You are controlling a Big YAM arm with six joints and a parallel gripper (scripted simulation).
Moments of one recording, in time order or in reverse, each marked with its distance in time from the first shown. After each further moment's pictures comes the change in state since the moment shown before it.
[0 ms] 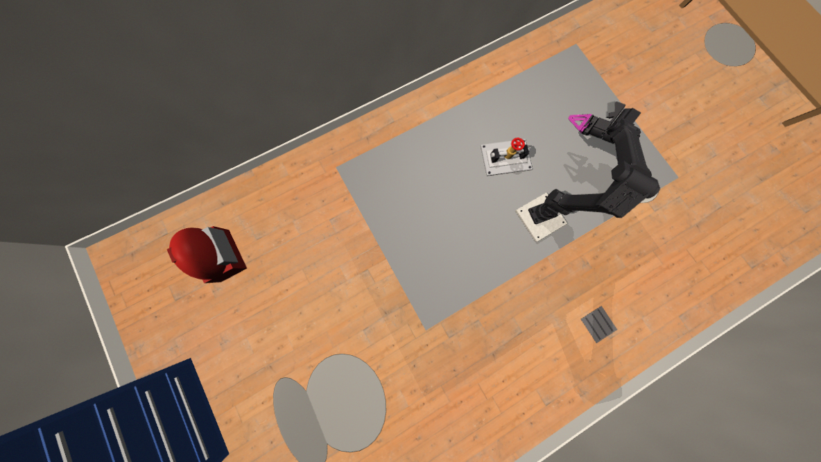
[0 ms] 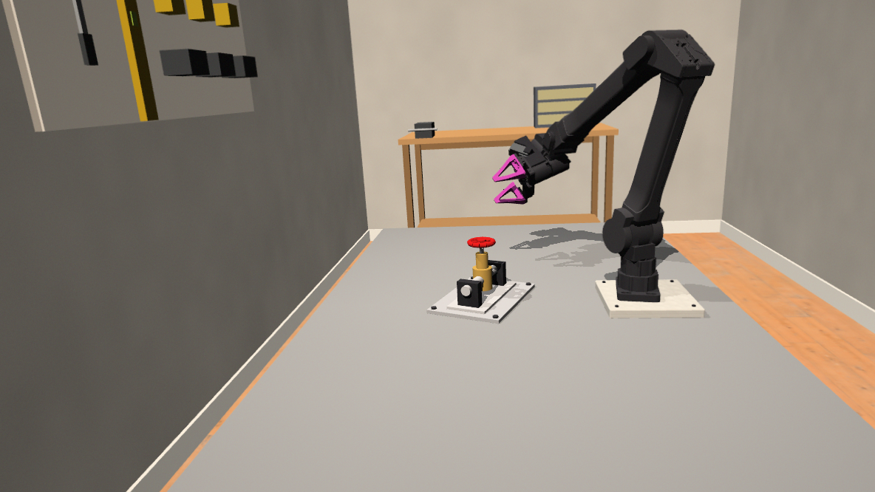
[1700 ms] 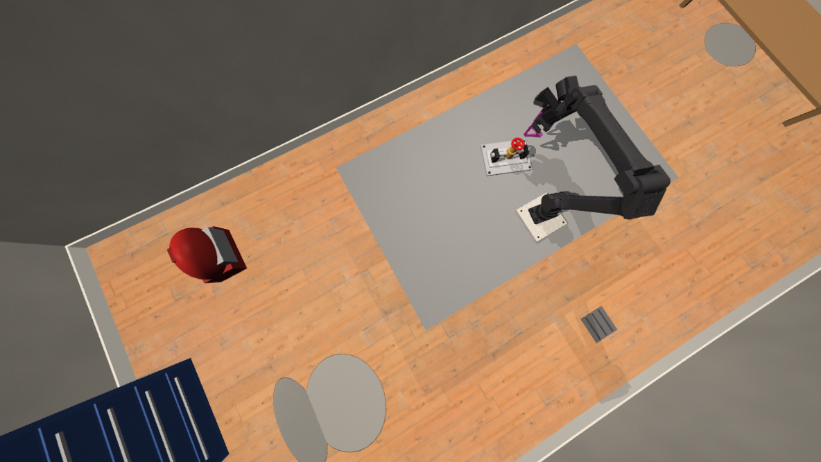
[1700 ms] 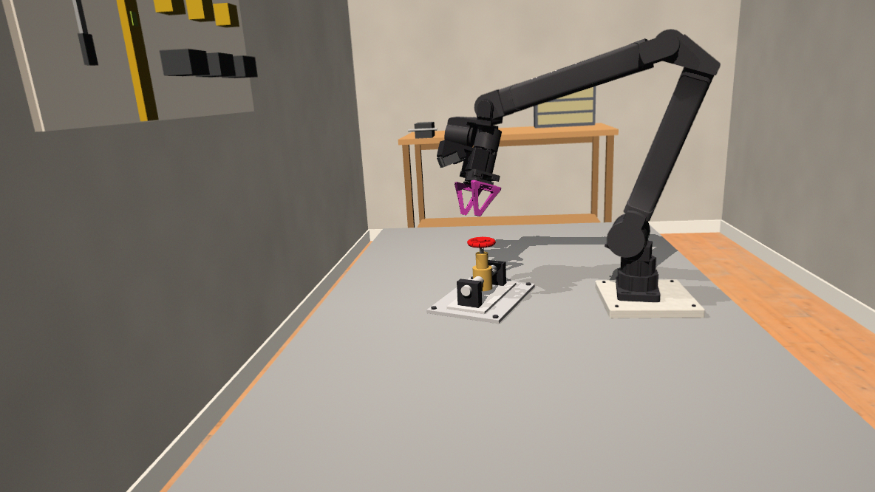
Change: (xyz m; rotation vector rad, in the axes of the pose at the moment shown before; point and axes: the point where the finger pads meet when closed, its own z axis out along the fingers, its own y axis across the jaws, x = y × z) arm 0.094 0.106 0.111 0.221 0.923 -0.711
